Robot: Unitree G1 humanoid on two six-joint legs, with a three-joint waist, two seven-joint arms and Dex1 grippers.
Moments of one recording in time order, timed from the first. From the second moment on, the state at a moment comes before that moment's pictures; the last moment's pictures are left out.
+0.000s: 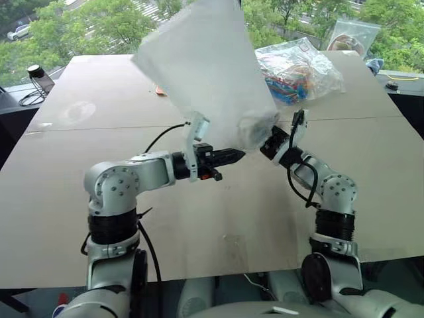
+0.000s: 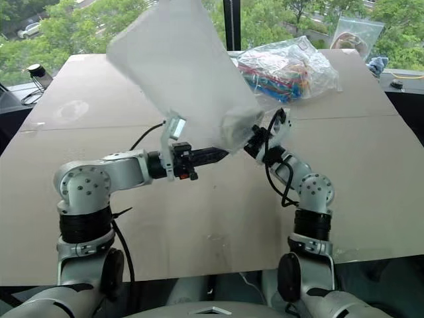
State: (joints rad) left arm -0.59 0.36 0.18 -0.31 -1.02 1.37 -0.42; right arm -0.58 0.14 -0.35 0.00 1.01 0.98 0.16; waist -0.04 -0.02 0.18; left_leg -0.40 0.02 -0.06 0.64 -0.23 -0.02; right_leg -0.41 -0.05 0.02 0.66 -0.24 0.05
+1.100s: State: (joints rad) left arm -0.39 0.39 0.14 -0.20 -1.02 1.12 -0.58; right arm -0.52 0.03 -0.14 -0.07 1.32 0.98 -0.12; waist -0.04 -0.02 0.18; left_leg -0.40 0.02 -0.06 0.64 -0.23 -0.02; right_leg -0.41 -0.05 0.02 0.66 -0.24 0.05
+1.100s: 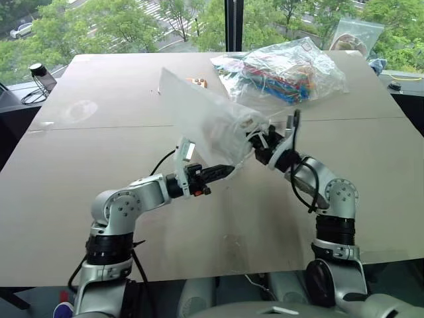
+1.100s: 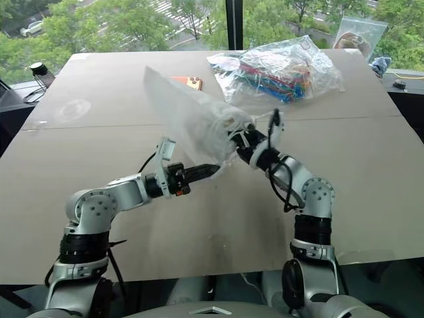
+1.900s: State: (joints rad) left arm -0.63 0.66 0.16 -0.17 -1.20 1.23 -0.44; right arm -0.36 -0.45 0.07 -0.45 0.91 0.95 0.40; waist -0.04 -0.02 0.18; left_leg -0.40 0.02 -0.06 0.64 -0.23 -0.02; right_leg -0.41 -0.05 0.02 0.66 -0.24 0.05
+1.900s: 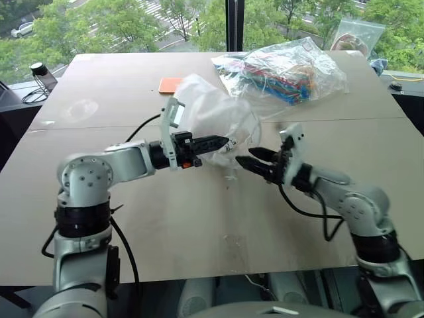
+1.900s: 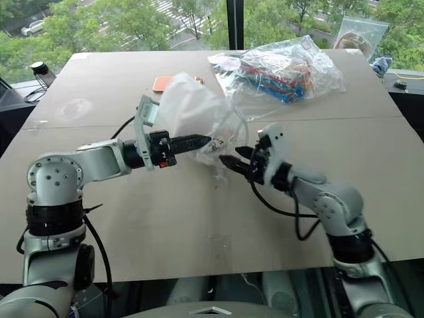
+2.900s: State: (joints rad) left arm -0.82 0.62 -0.05 -0.09 -0.81 1.19 -0.69; right arm -0.40 -0.31 0.01 -0.49 0.90 1.13 0.05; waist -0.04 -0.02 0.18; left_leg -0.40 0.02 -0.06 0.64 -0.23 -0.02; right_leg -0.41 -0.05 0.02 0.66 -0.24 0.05
